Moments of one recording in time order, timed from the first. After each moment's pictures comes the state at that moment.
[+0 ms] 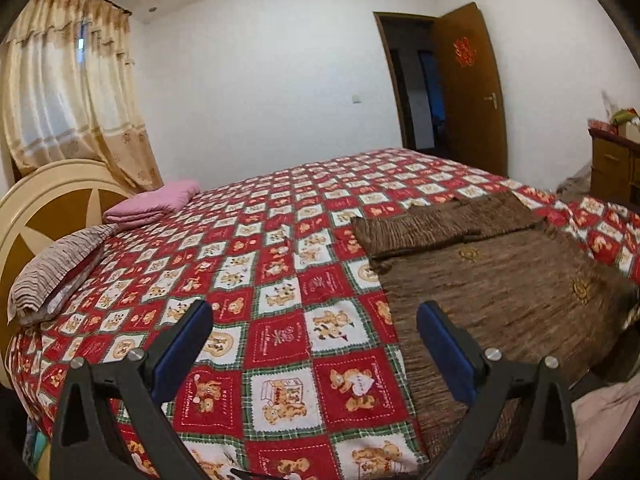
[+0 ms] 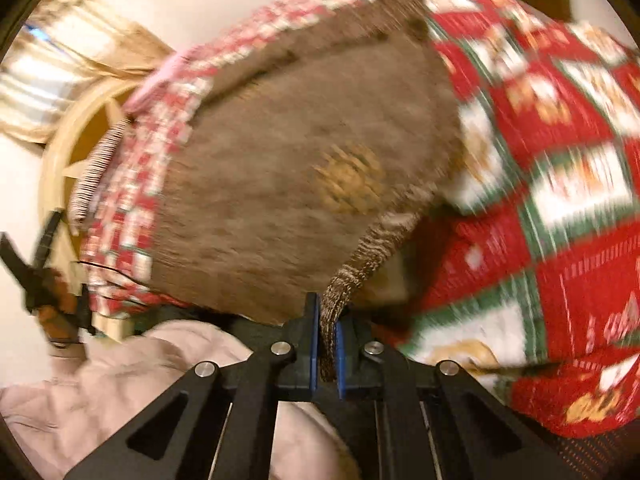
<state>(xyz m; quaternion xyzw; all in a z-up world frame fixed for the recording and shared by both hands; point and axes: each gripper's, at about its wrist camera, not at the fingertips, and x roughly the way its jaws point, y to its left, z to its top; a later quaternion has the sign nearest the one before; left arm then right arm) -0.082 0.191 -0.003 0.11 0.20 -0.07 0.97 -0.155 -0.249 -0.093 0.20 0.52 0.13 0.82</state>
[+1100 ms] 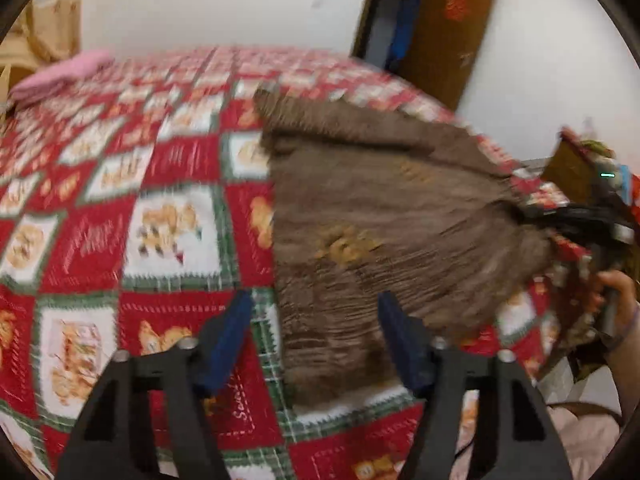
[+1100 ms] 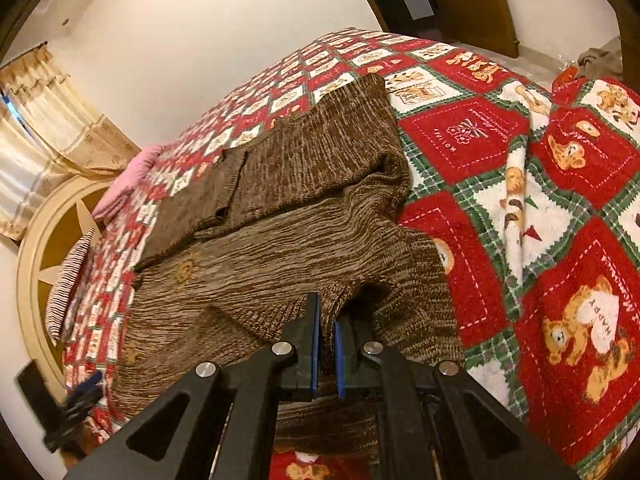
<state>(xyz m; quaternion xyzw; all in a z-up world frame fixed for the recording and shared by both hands) 0.019 0.130 -0.107 -0.02 0.42 -0.19 0.89 -0.007 -0.285 -0.104 0.25 0.40 0.02 0.88</state>
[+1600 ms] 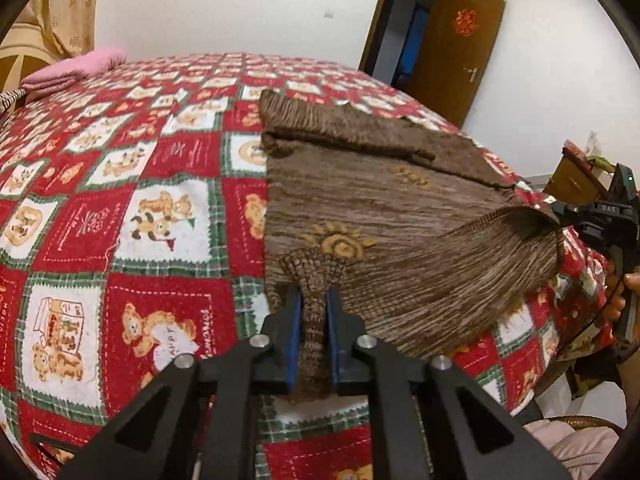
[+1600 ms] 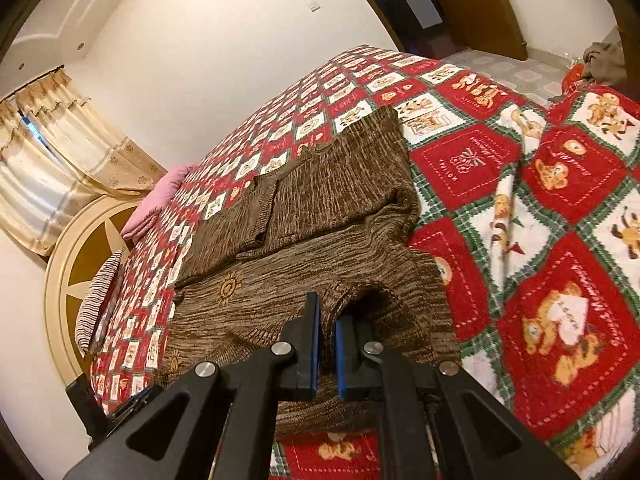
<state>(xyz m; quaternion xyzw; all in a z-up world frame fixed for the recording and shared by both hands) -0.003 0.124 -0.104 -0.04 0.38 -0.19 0.90 -0.034 -0.297 -0.071 0.28 0.36 0.05 0.89</state>
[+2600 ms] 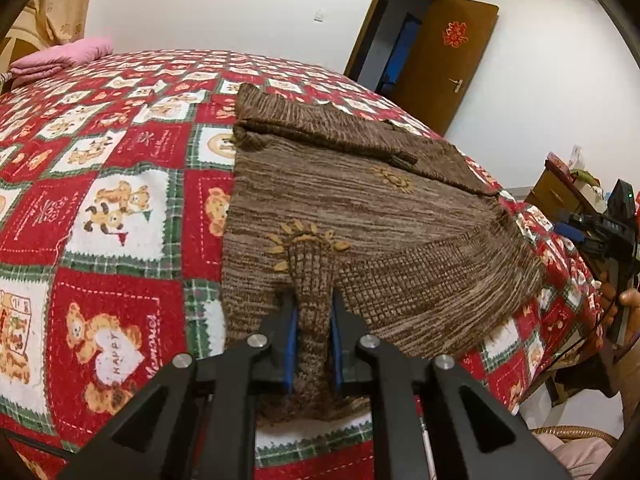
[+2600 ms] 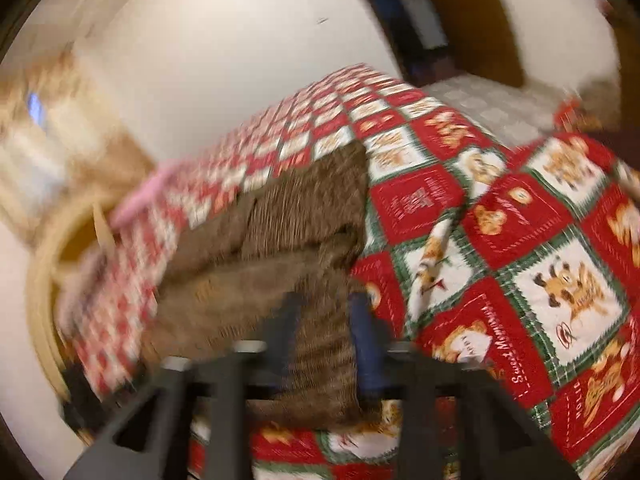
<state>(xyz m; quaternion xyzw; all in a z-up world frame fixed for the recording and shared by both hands) 0.008 0.113 -0.120 -0.07 0.38 -0.22 0.89 -0.052 -0.321 -0.052 0.20 0.36 0.04 0.91</state>
